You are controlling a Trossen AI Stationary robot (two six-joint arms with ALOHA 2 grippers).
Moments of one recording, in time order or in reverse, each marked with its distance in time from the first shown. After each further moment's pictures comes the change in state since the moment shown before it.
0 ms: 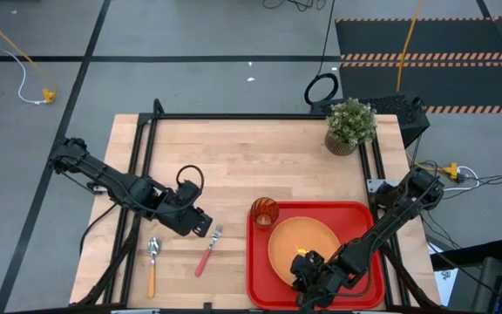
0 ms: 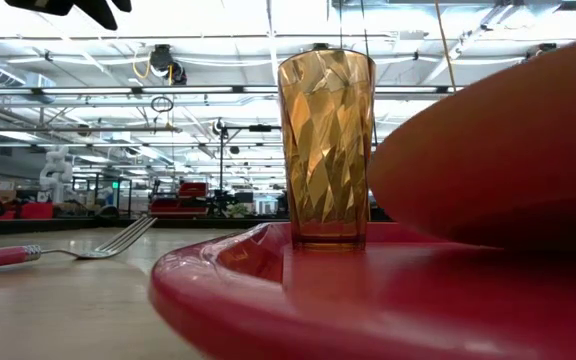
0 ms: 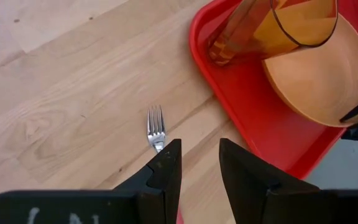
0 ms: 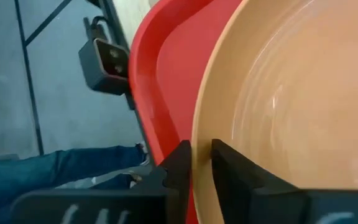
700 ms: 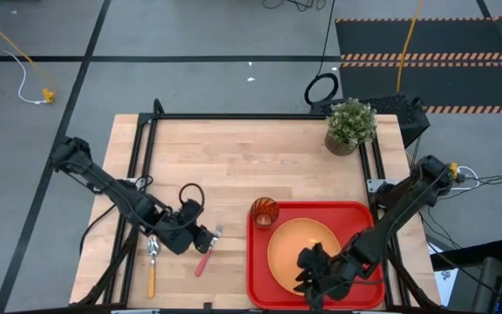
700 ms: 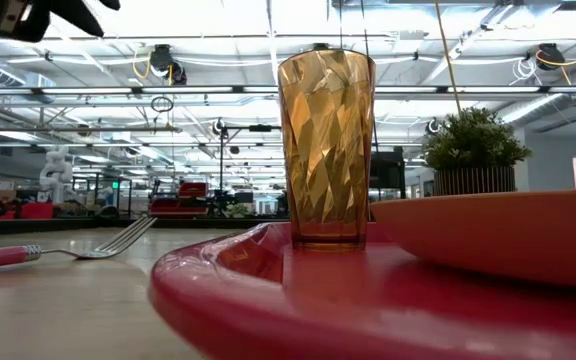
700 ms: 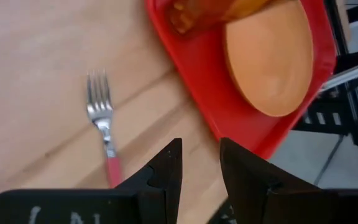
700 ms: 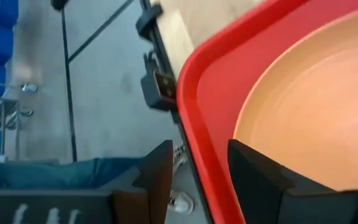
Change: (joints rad) left arm -0.120 0.001 -0.214 0.380 -0.031 -0.141; right arm 0.000 -0.166 0.000 -0.027 0.036 -0.027
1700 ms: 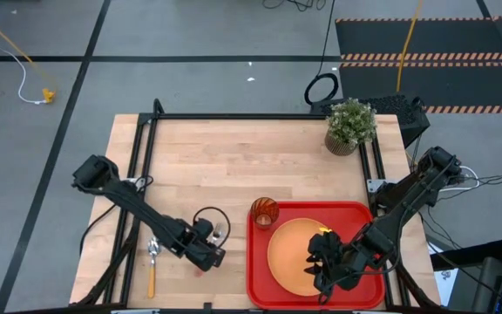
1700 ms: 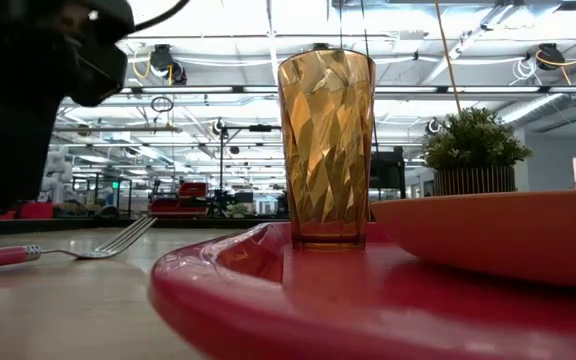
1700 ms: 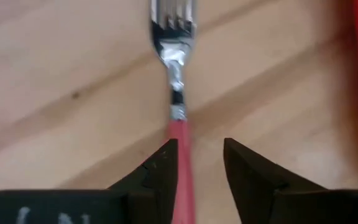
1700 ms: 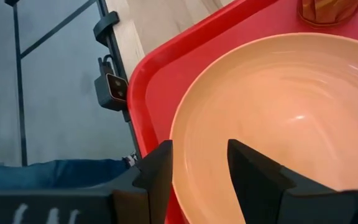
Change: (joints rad) left arm 0.007 0.355 -0.007 0.004 0.227 -0.149; right arm -0.002 -0.124 0.000 -0.272 0.072 -0.042
